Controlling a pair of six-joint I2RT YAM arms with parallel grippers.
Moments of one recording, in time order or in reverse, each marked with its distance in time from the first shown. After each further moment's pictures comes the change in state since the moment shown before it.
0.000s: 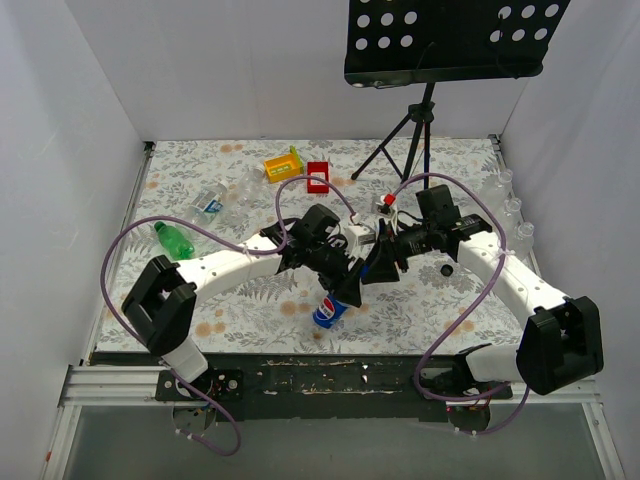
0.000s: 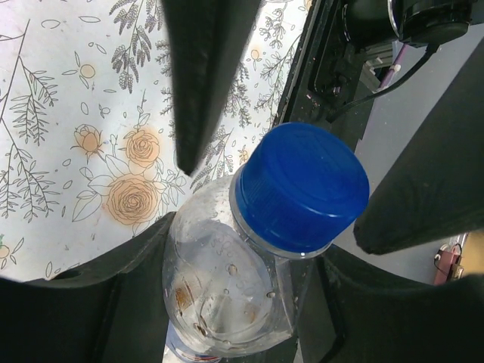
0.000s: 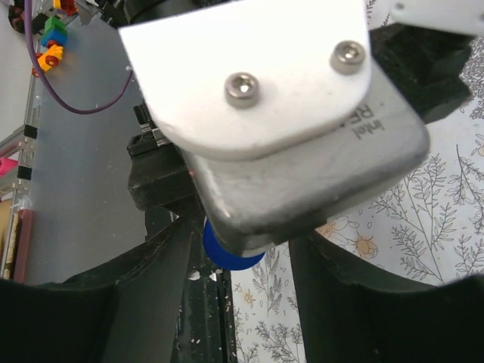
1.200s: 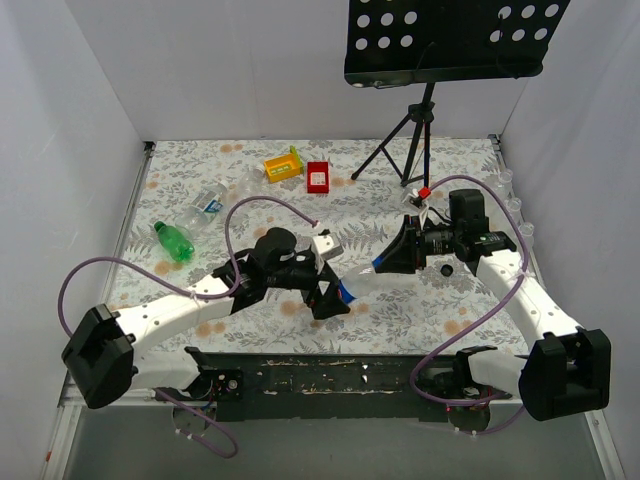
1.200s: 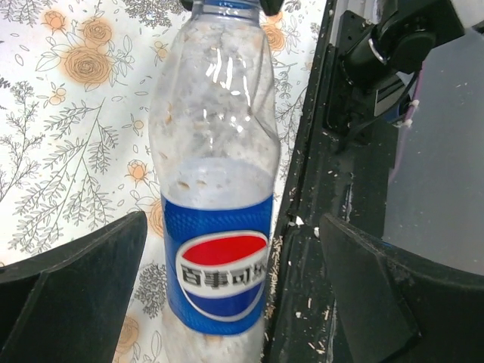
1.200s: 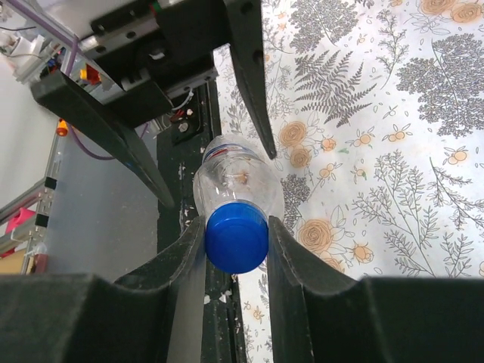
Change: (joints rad) left arm 0.000 -0.430 -0.421 0.424 -0.117 0.008; right arm -0.167 -0.143 -0.134 0.219 -0.138 0.199
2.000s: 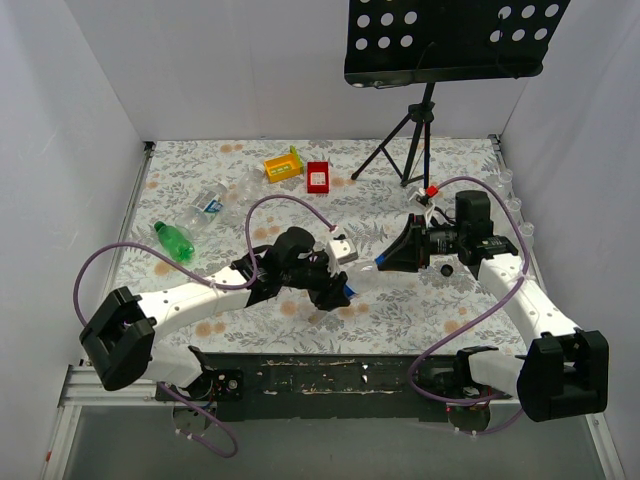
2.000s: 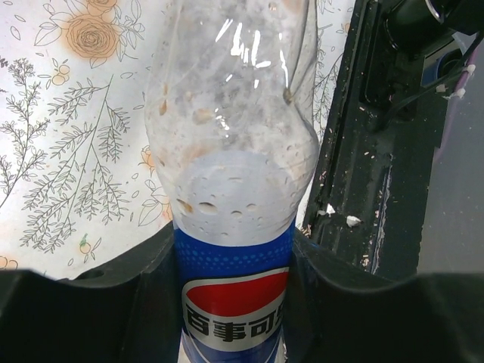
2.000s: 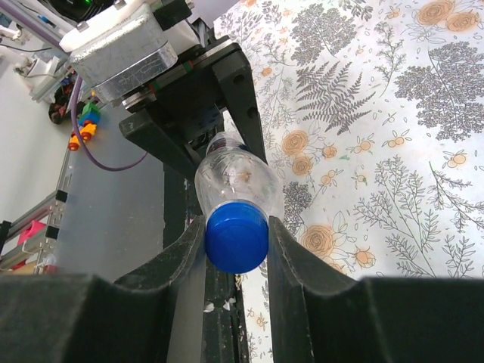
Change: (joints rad) left arm -0.035 0.158 0.093 -0.082 -0.070 0.108; right arm -0.044 -0.008 -0.058 0.146 -0.055 0.121
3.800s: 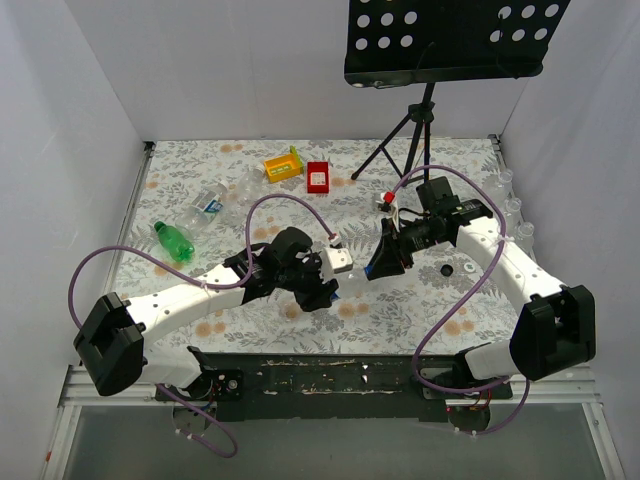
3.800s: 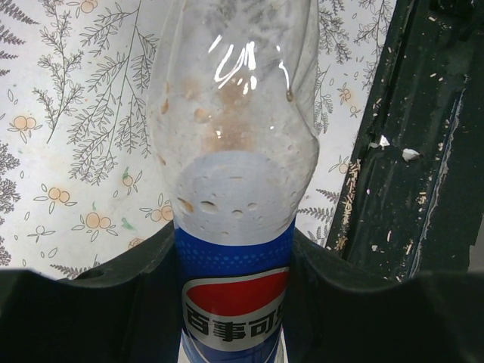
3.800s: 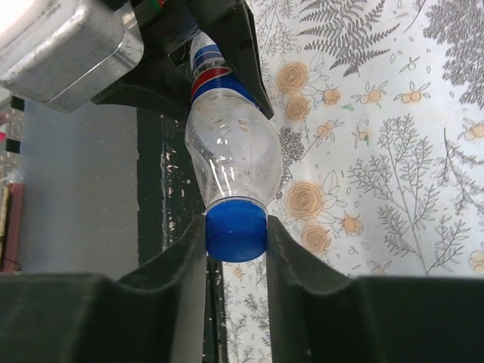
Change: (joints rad) left arm 0.002 -0.043 0.049 -0.272 -0.111 0.210; right arm 0.179 0.225 0.320 -0.618 0.215 -0.541
